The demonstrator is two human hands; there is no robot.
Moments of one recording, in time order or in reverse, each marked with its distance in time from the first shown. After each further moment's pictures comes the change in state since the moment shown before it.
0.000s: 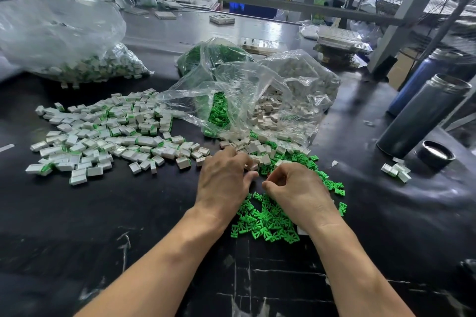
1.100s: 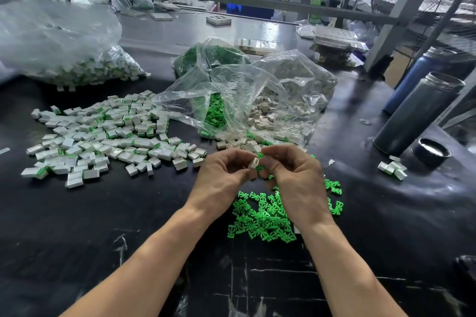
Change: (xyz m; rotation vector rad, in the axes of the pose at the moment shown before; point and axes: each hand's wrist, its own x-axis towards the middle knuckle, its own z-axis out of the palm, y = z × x) left_hand -0.003 0.001 -0.016 -1.016 -0.172 -0.186; right_hand -0.006 -0.010 0.004 0.949 0.139 -0.143
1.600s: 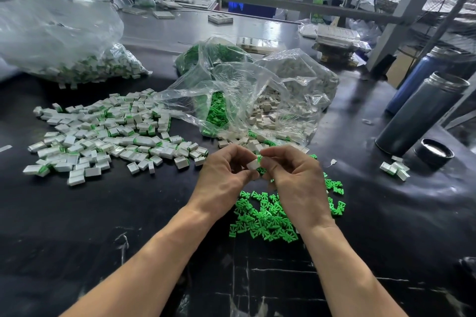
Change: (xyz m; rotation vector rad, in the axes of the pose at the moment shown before) left_hand -0.002 0.004 0.001 0.152 0.045 0.022; right_hand -0.002 0.005 0.000 -0.114 -0.023 -0.063
